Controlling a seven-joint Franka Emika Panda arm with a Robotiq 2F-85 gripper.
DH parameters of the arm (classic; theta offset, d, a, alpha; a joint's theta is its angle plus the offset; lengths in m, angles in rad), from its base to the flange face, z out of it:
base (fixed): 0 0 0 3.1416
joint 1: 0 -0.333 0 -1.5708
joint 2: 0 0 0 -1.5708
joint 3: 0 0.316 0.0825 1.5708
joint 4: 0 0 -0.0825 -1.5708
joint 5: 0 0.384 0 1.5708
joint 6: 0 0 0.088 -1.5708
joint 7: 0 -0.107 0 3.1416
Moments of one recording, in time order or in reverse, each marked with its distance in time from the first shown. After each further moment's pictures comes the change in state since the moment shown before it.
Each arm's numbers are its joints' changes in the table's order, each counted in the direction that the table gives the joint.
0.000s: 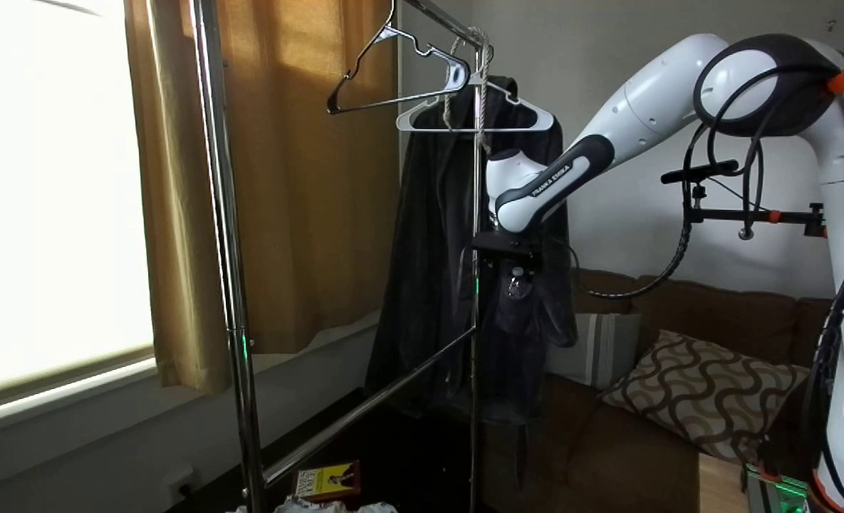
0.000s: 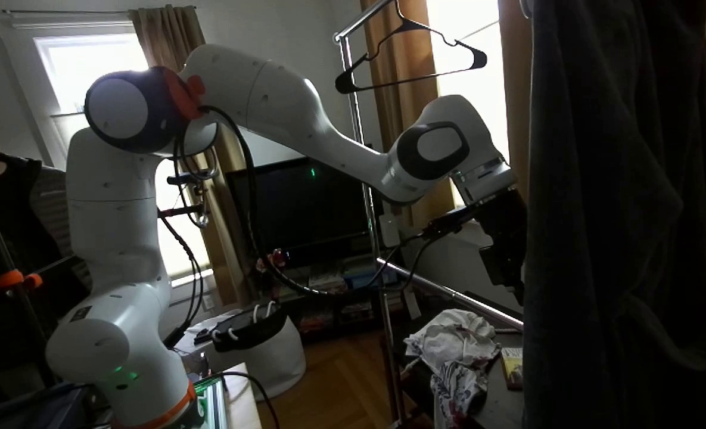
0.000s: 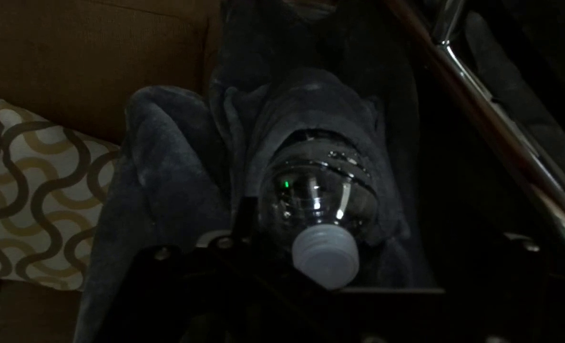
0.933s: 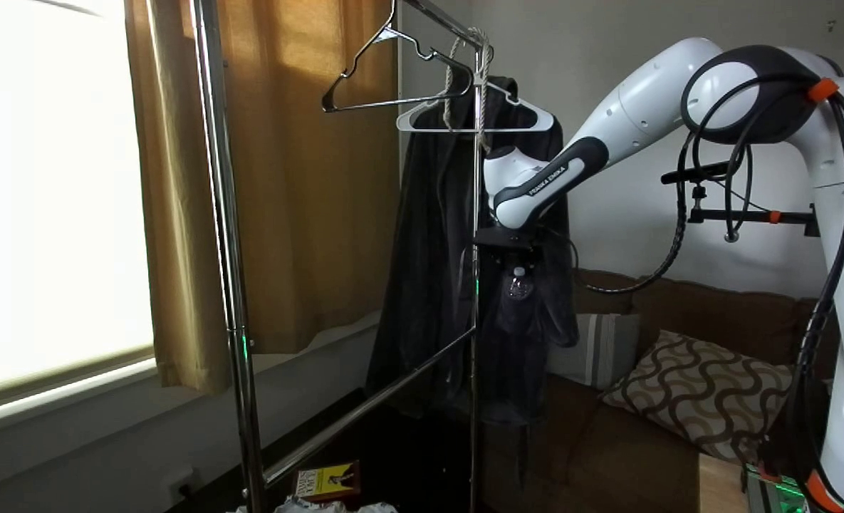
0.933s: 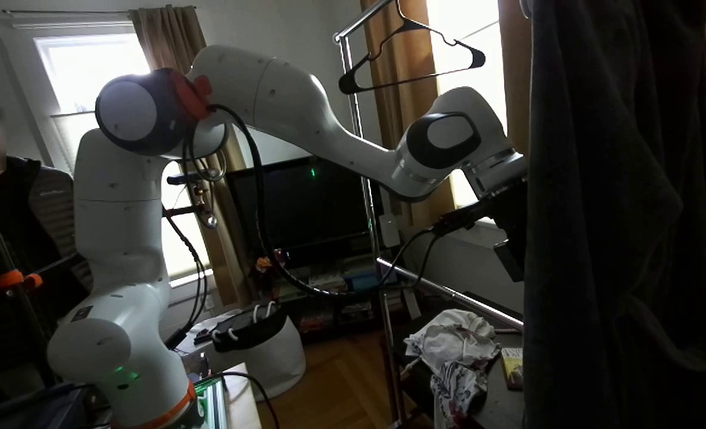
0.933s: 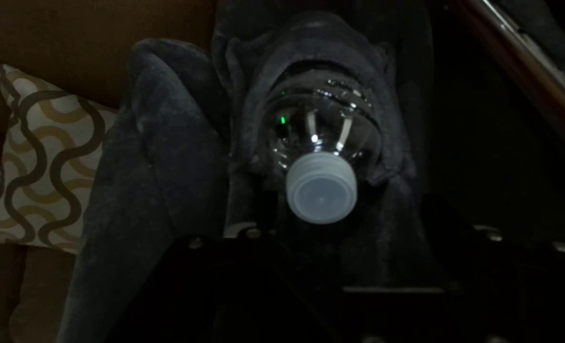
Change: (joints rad) arm -0.017 -0.037 -0.040 0.078 -0.045 -0.062 -0.009
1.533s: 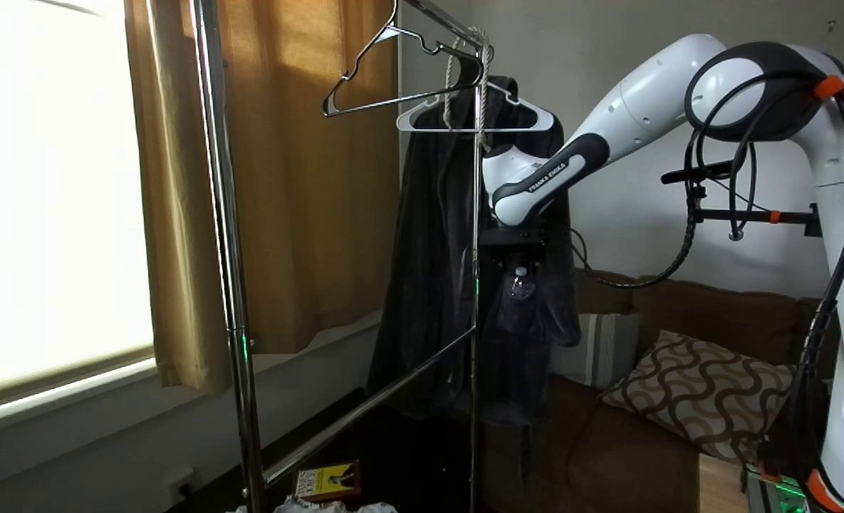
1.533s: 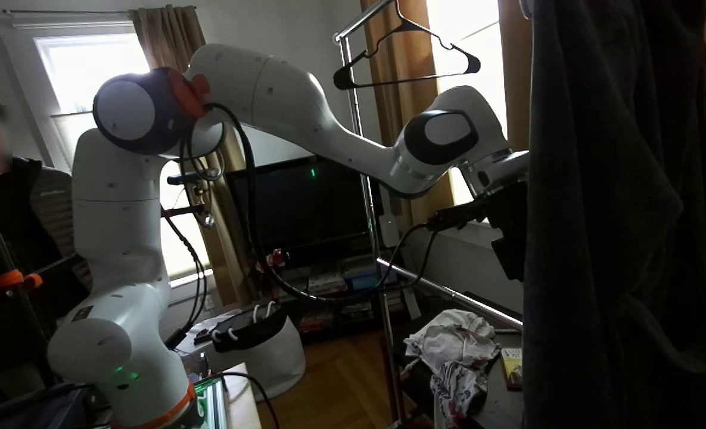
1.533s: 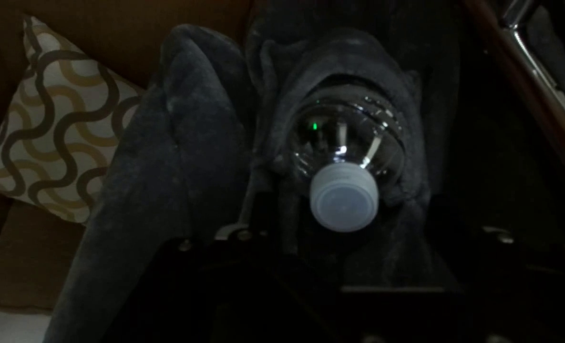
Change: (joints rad) arm -0.003 0.012 0.007 0.000 0.006 -0.067 0.198
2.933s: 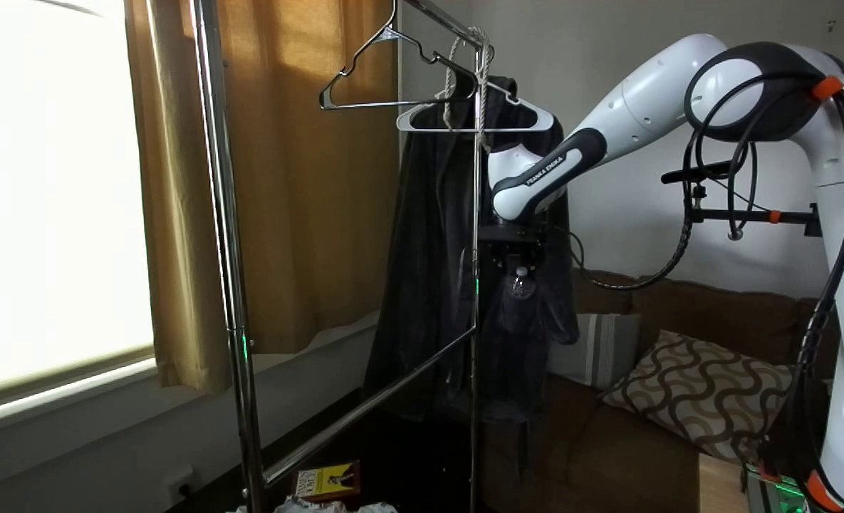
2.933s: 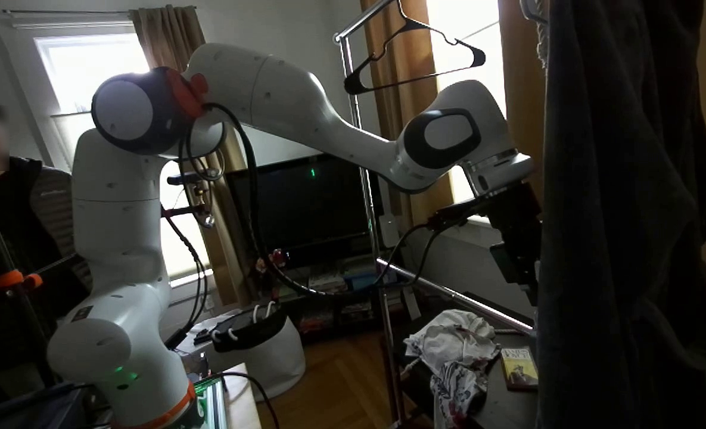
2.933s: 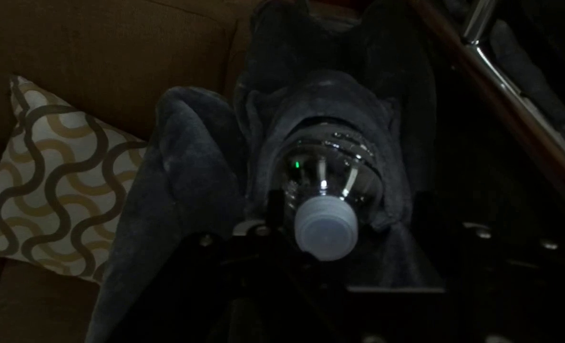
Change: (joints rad) arm 0.005 0.000 -0.011 0.002 0.126 0.019 -0.013
